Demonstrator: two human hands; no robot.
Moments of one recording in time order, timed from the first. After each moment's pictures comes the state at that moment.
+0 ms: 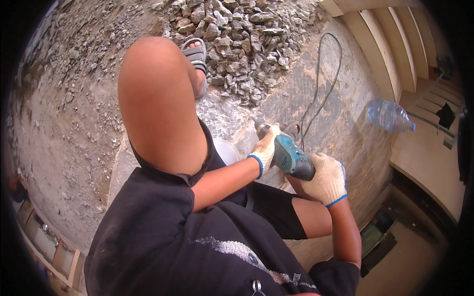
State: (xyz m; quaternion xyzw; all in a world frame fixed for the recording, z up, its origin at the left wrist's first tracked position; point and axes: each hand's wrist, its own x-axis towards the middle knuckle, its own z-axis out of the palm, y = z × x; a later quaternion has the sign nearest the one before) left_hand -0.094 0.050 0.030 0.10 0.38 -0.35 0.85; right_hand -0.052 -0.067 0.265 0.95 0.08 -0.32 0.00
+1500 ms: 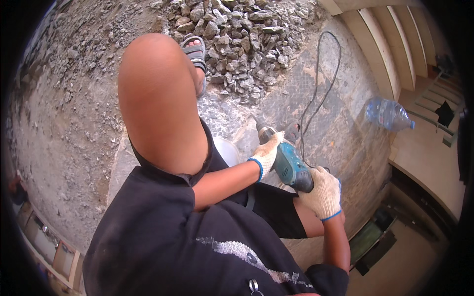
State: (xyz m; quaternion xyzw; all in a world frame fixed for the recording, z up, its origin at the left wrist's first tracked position) left_hand -0.113 0.042 0.025 0.25 0.44 -0.42 0.76; right_hand -0.097 -0.067 0.273 0.95 0.02 -0.31 -0.03
